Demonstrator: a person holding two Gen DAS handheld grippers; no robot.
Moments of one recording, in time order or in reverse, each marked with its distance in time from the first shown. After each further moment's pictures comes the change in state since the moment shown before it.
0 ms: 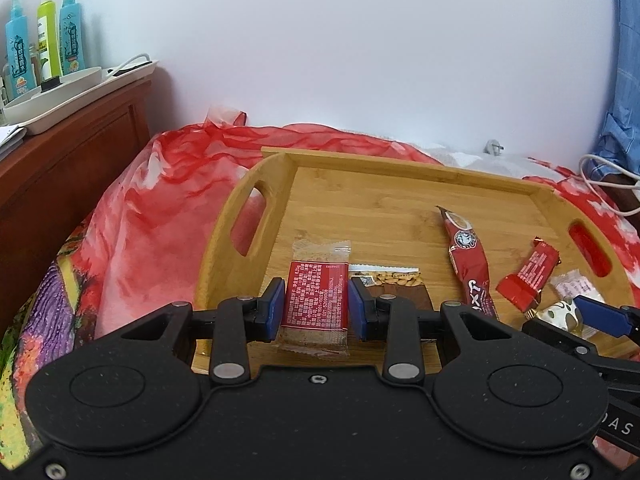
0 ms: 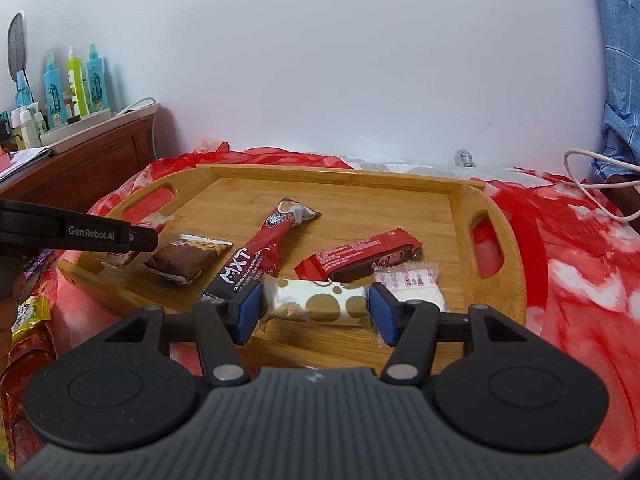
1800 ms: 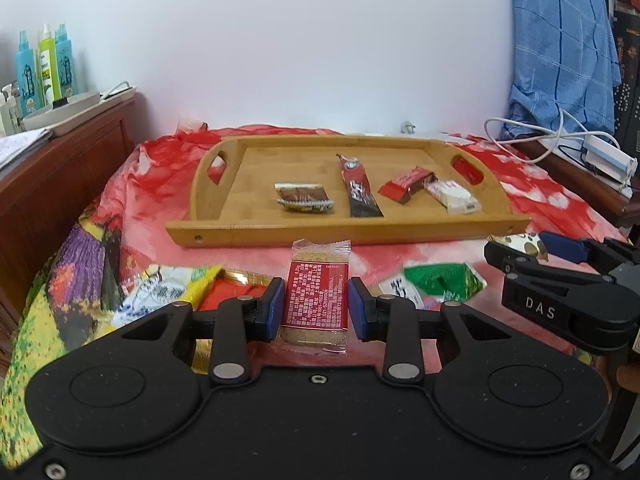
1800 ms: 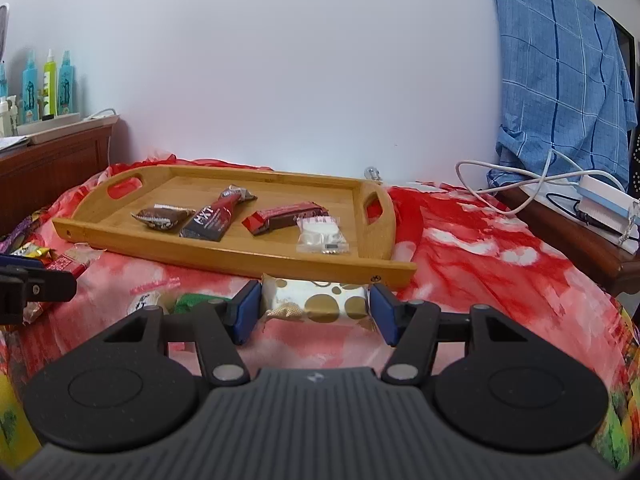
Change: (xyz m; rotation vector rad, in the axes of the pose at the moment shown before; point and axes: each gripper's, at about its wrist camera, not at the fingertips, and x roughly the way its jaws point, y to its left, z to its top) left arm -0.149 -0.023 -0.099 0.121 -0.075 -0.111; right arm -0.105 0.016 -0.065 -0.004 -0.120 -0.248
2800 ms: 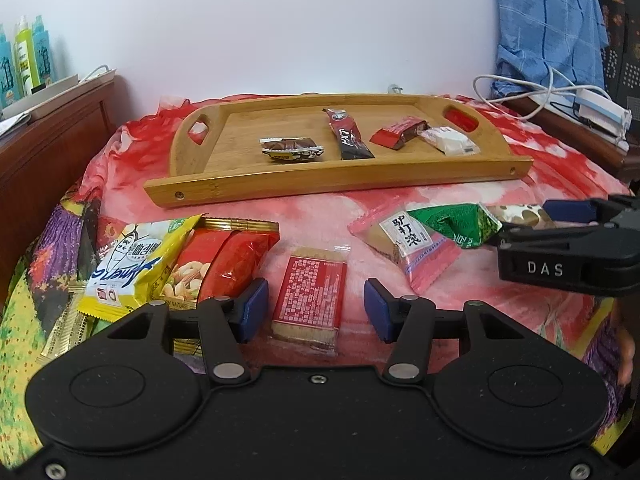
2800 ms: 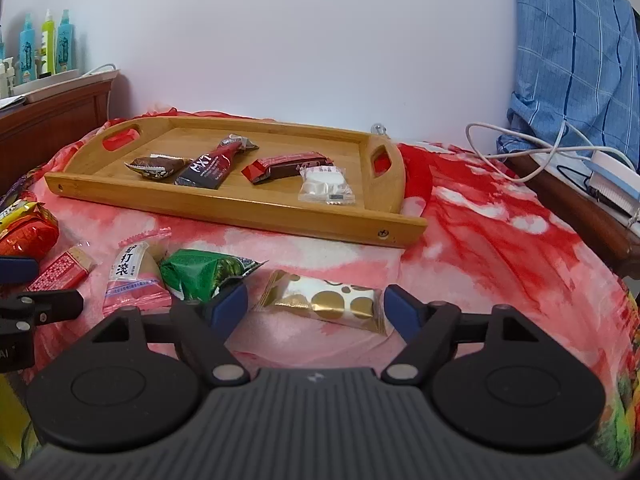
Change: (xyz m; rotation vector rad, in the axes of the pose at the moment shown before) left arm 0.025 -0.001 -0.036 0.063 0.065 -0.030; right arm 0.020 0.002 -0.013 -0.032 0.143 -0.002
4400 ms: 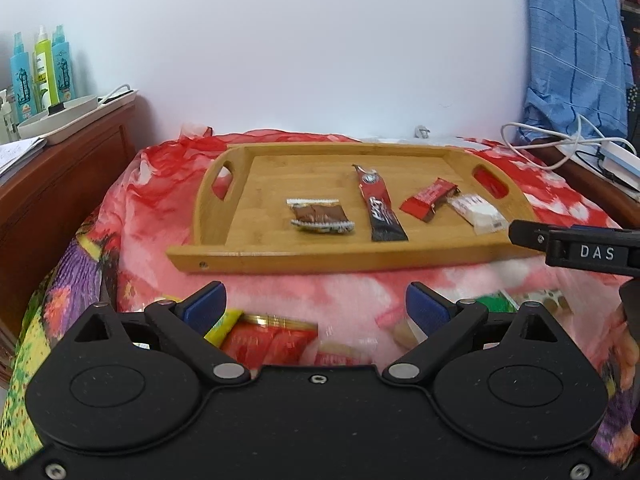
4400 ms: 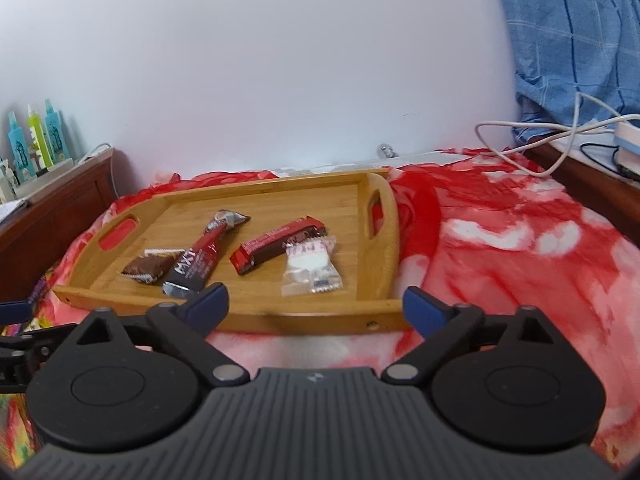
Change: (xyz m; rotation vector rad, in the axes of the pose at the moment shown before) left arm 0.002 0.016 0.052 -0.064 -0.060 0.040; right arm 0.019 -0.049 0.048 0.193 -0.059 0.125
